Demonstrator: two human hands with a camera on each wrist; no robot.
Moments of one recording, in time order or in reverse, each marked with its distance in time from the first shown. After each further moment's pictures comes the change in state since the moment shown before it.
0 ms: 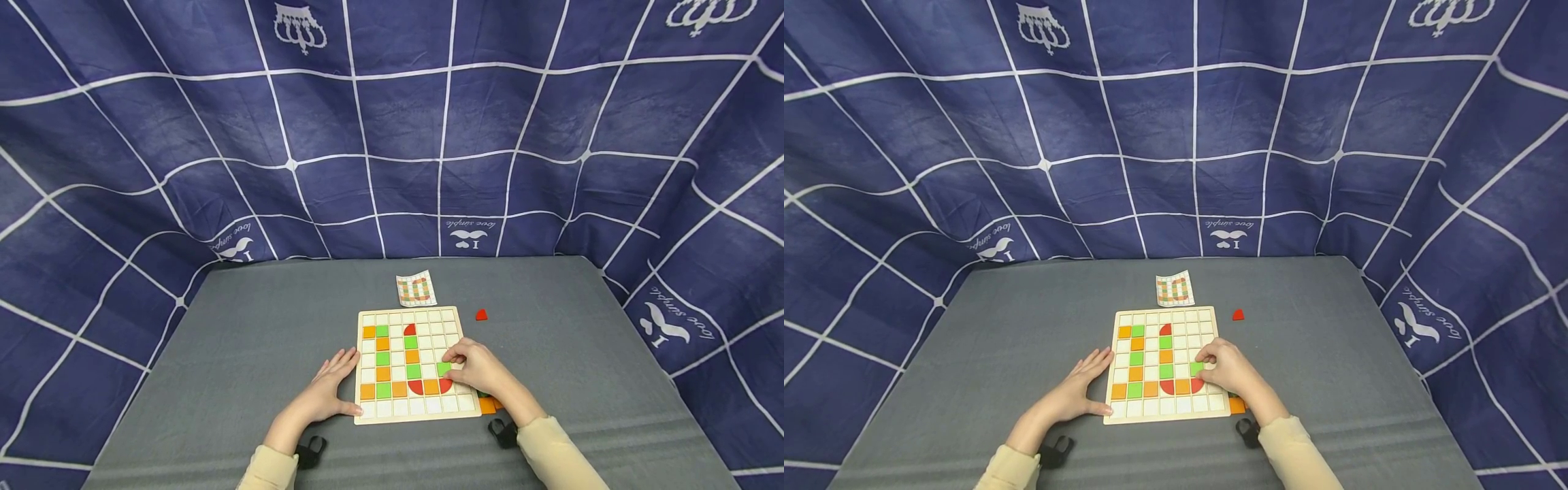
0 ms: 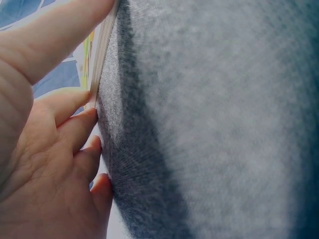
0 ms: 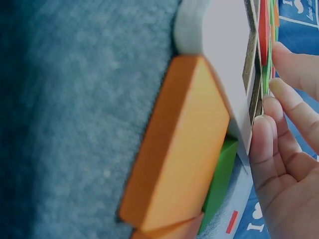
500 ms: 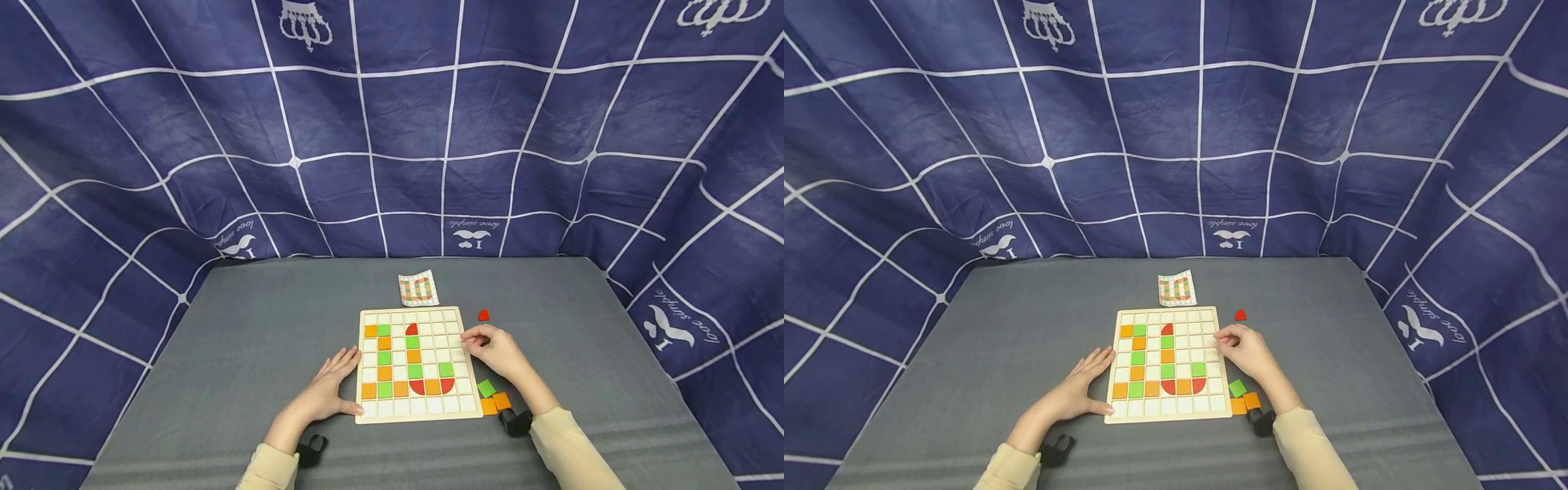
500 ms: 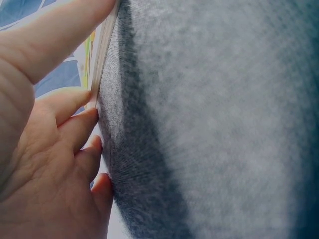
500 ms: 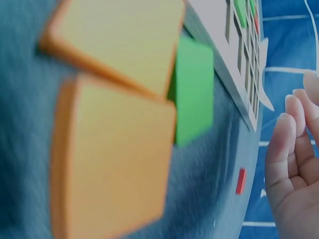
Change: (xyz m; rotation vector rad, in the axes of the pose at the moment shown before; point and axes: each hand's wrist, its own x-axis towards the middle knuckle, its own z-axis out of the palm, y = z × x) left_hand -0.001 0.000 -0.002 -0.007 -0.016 0.003; right_hand 0.011 0.020 -0.026 0.155 0.150 0.092
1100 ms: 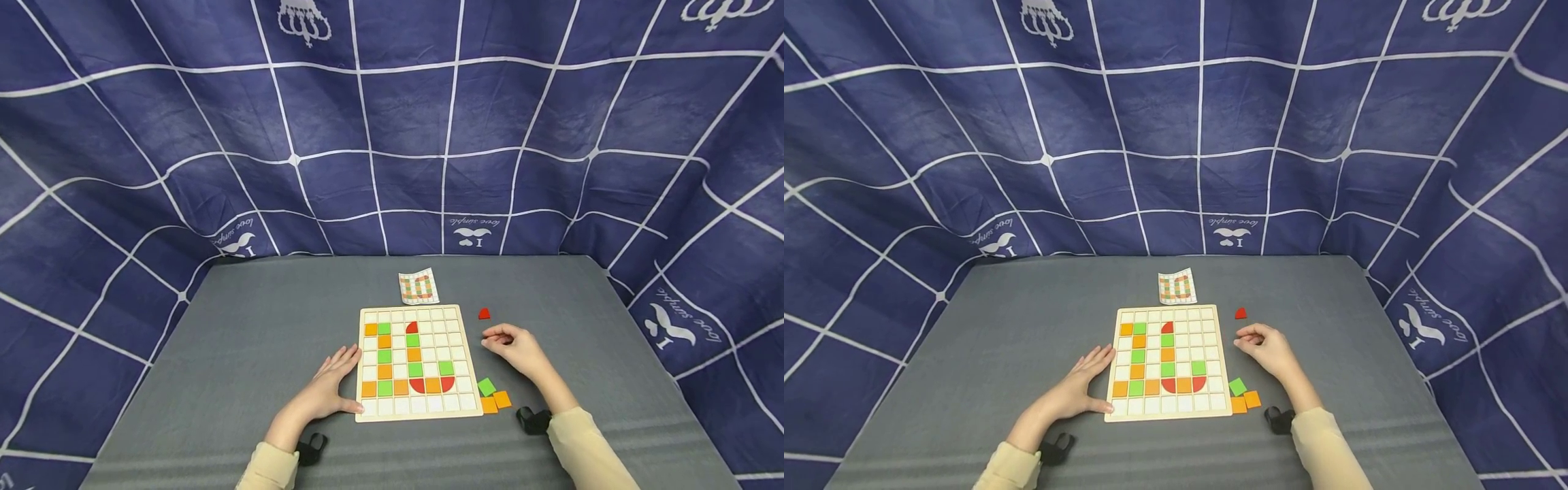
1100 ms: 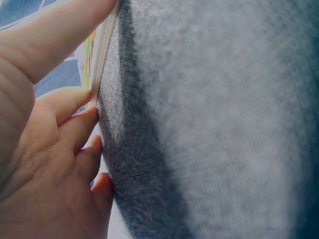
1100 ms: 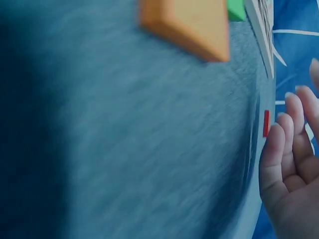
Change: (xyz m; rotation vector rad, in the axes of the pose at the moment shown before) left_hand 0.002 -0.001 0.001 0.004 0.001 -0.002; right_hand -0.006 0.030 -0.025 0.027 0.017 0.136
